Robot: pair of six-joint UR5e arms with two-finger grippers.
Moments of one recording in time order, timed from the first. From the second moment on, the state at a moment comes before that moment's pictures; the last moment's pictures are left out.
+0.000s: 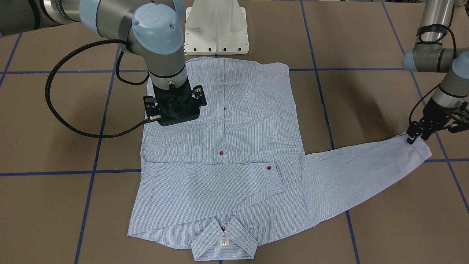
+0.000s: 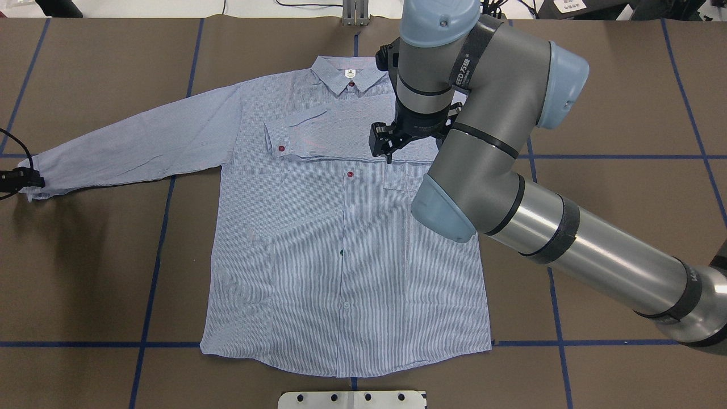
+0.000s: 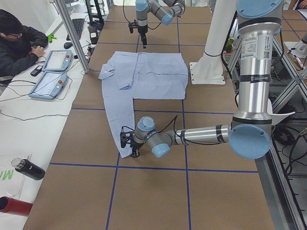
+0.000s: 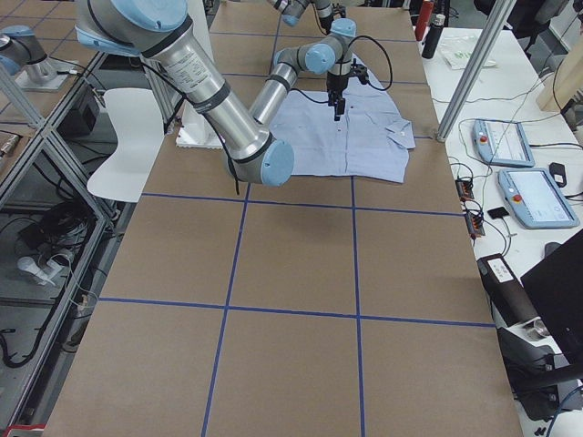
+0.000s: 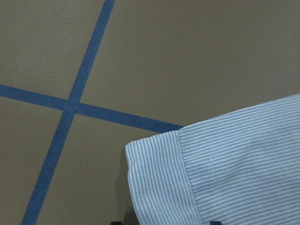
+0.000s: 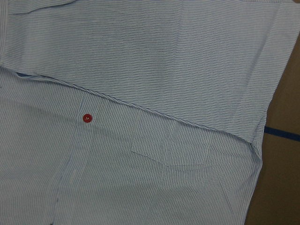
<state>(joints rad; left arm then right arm) -1.02 -1.55 -1.34 -2.57 -1.94 -1.07 0.71 -0.74 1.66 -1.89 2.01 0.77</state>
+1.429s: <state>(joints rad) -1.03 -1.54 -1.60 -2.49 -2.01 -1.07 0.76 -0.88 1.75 -1.89 2.02 0.75</state>
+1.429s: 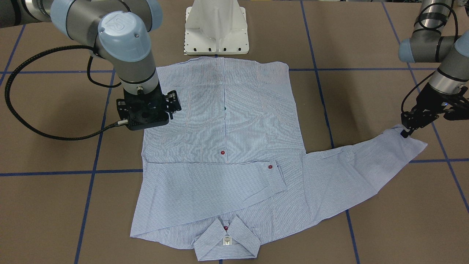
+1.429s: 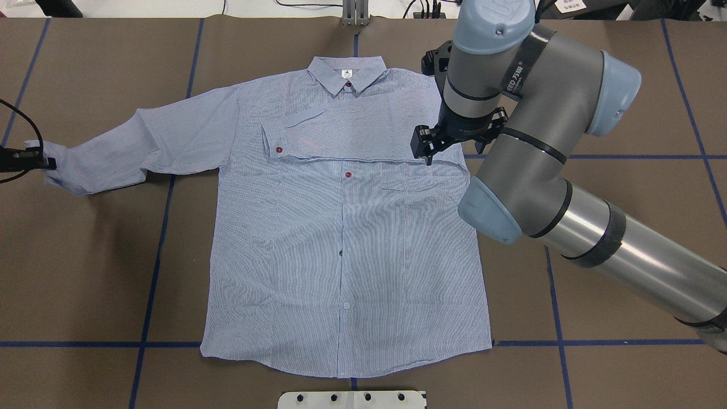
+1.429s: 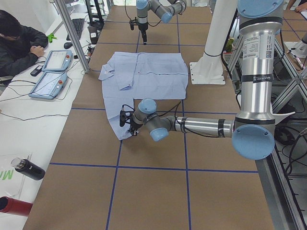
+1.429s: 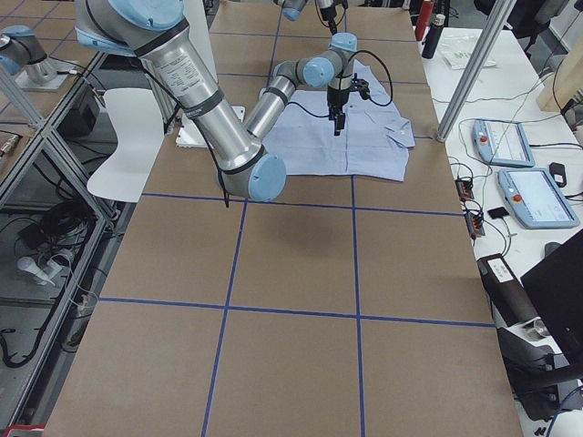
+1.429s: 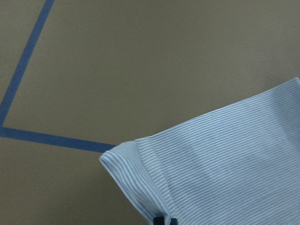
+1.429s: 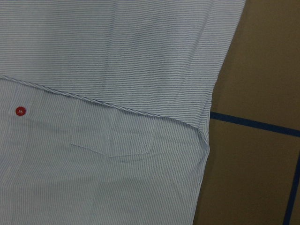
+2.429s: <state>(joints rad) -1.02 -2.04 -1.81 -1.84 -2.01 -1.19 0.86 -1.11 1.88 -1.88 2.04 0.73</state>
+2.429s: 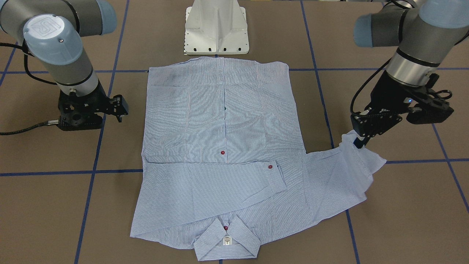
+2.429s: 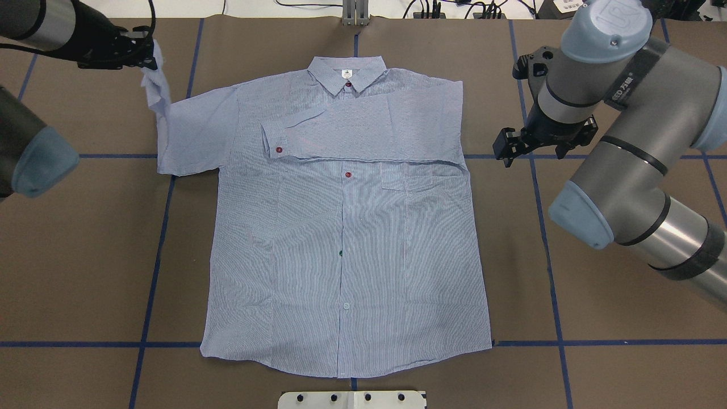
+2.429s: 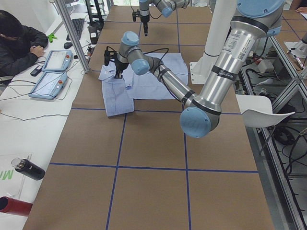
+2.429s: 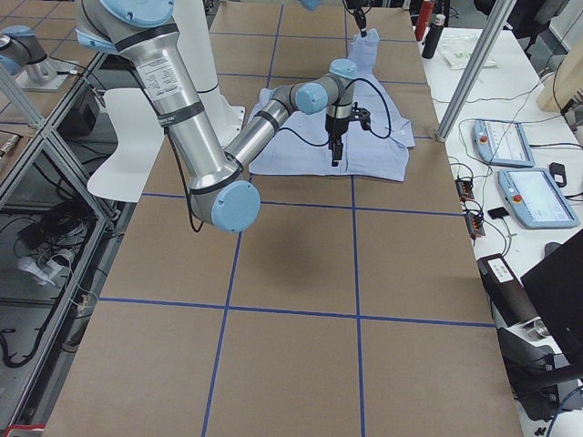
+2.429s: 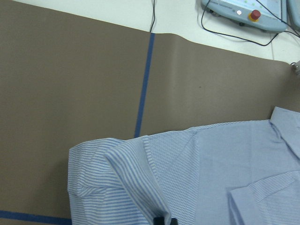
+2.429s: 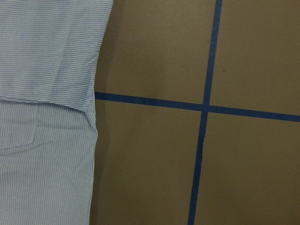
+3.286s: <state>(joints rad) -0.84 -2.36 -1.69 -1.83 -2.01 -1.61 0.93 -1.24 1.85 -1.76 2.10 0.65</state>
